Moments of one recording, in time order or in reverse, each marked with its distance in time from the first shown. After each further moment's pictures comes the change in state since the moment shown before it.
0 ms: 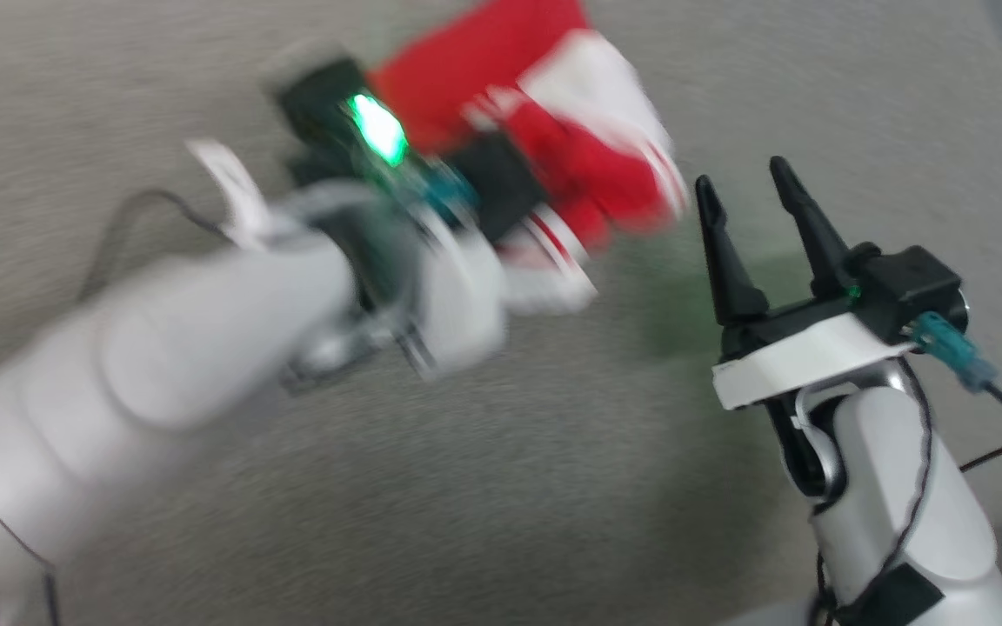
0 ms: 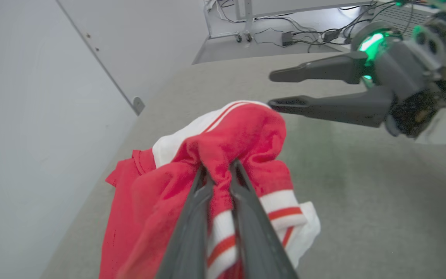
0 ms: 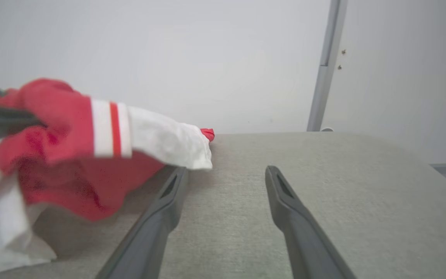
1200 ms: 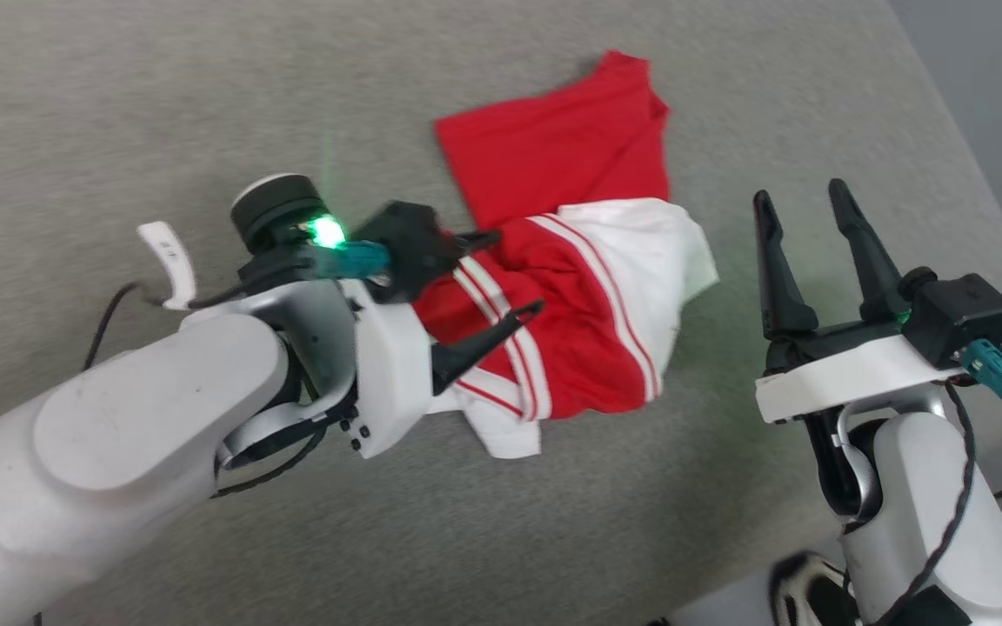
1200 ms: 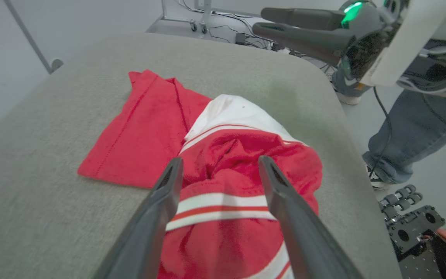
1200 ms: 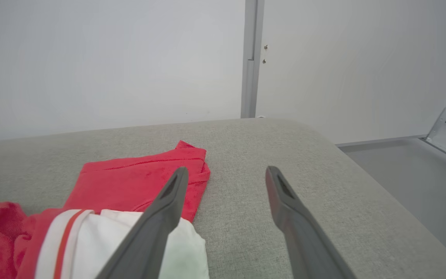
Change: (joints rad) left arm 0.152 0.139 -0.001 -0.189 -0.147 0.000 0.106; right arm 0.069 0.002 -0.095 -0.050 0.022 0.000 0.000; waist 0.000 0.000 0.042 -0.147
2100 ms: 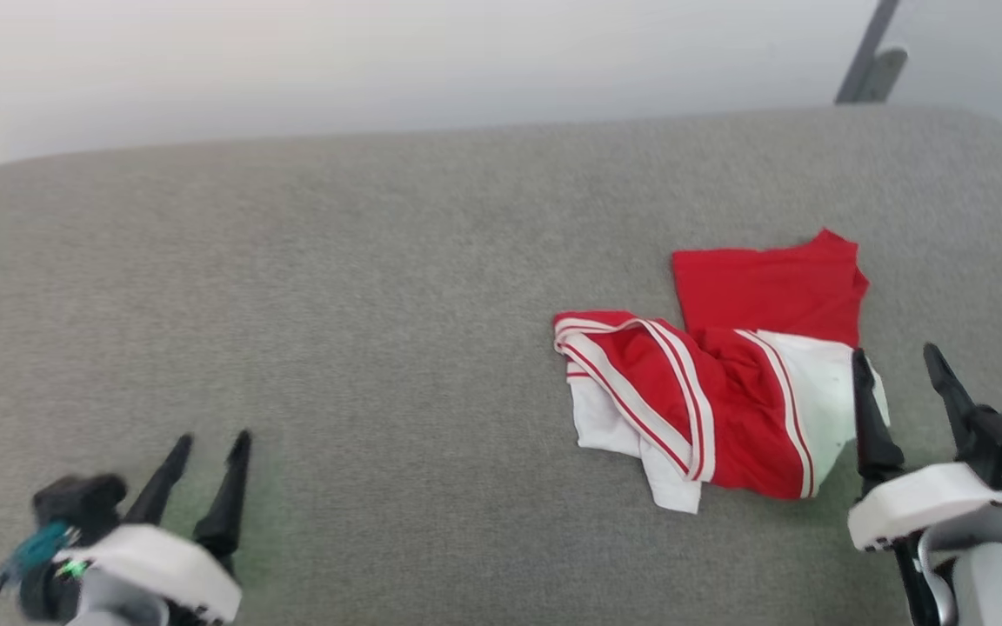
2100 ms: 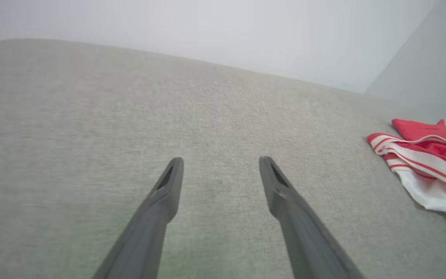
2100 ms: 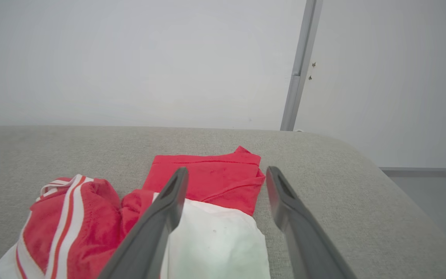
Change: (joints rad) left arm 0.913 -0.270 0.956 0.448 0.140 0.001 -0.431; right arm 0.213 -0.065 -0.178 0.089 -0.160 0.000 0.000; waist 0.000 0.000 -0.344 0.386
